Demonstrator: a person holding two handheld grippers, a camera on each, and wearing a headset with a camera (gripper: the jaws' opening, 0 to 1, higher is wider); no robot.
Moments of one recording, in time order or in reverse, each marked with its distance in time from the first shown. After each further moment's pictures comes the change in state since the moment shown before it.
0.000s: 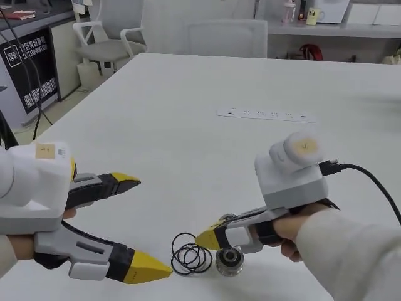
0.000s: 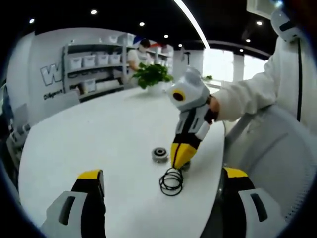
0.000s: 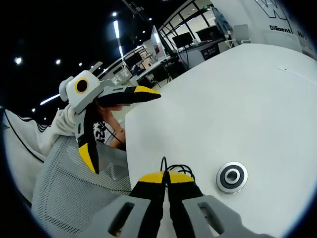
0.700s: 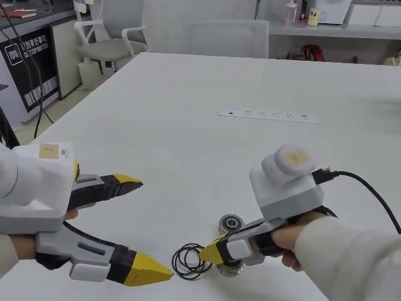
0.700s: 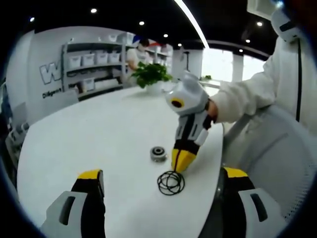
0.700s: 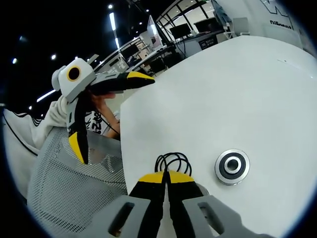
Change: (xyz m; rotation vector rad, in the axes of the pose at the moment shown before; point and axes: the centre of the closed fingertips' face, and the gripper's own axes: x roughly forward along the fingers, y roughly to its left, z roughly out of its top) left arm 0.001 -0.003 -0.002 -0.007 0.006 -0.013; right arm 0.005 -0.007 -0.021 0.003 0.080 -0.029
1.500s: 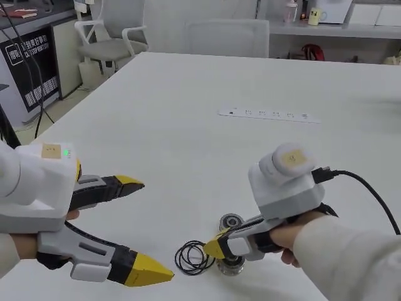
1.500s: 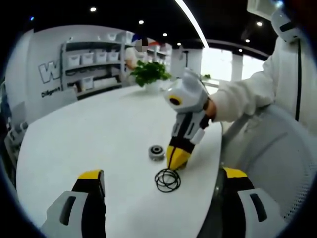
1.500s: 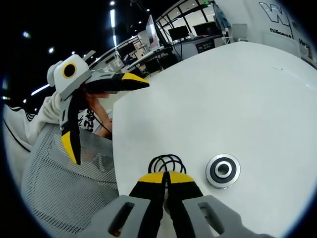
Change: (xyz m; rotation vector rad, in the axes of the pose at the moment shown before) left arm 0.001 -0.002 -0.002 -0.004 0.011 -0.011; right arm -0.002 -0.011 0.004 -0.045 -0.006 -0.073
